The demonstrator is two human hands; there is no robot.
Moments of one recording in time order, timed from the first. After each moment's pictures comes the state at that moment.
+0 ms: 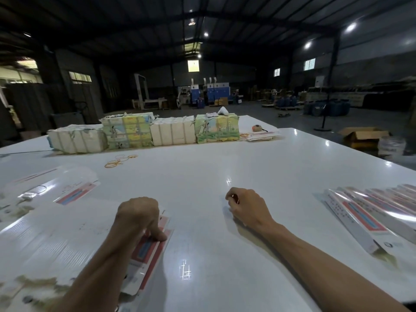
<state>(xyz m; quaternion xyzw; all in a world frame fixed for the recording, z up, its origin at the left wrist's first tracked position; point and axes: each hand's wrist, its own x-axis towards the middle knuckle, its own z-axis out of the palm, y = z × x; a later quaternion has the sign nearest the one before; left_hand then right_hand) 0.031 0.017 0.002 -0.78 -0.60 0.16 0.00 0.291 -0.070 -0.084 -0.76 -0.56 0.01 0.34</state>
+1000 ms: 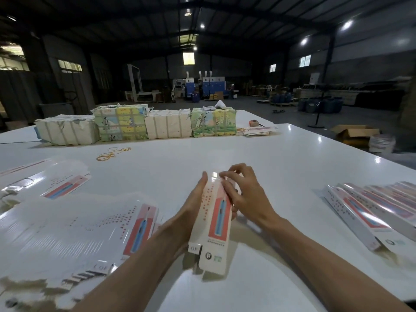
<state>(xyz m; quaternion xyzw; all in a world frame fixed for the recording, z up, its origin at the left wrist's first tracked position) 0.124 -0.001 -0.060 -0.58 -0.26 -0.25 -0.73 0.288 -0.067 -0.072 -0.63 -0.62 -0.05 0.47</state>
